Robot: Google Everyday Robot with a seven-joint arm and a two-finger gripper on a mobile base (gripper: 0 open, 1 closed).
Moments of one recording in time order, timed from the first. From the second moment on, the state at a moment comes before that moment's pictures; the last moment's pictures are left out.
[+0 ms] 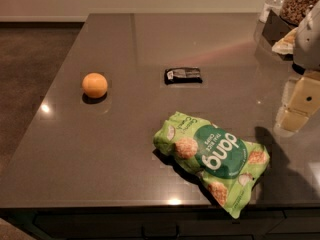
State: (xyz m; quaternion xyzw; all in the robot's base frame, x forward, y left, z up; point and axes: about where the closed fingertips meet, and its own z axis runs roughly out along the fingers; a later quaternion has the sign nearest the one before) arm 0.438 -0.217 0.976 -0.60 0.78 -0.03 0.16
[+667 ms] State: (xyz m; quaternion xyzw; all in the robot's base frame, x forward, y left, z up) arm 0.449 -0.201 0.977 -0.61 0.77 -0.02 0.17
